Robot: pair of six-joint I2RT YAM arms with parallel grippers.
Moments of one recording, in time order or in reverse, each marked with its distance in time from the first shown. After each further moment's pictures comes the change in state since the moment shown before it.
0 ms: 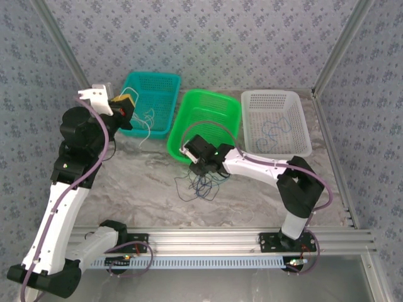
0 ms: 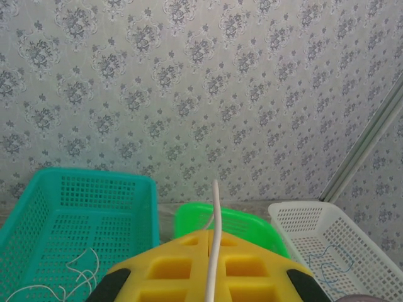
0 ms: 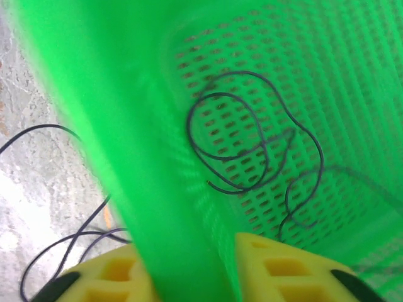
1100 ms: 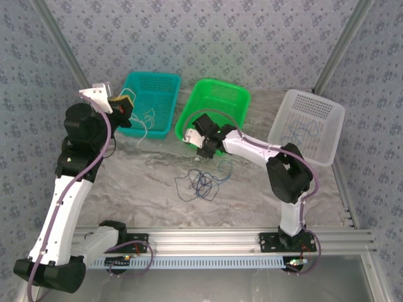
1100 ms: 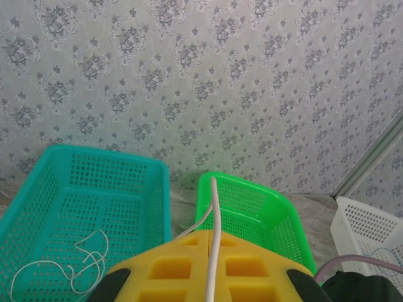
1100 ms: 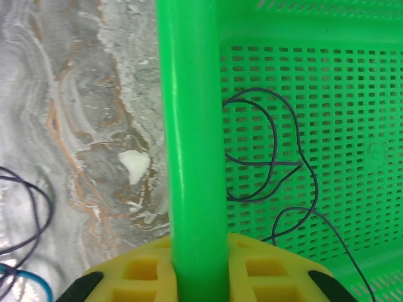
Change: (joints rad) left arm 0.084 0.044 -0.037 0.022 0.051 -0.044; right arm -0.190 0.162 0.200 -0.061 -0.060 -0.452
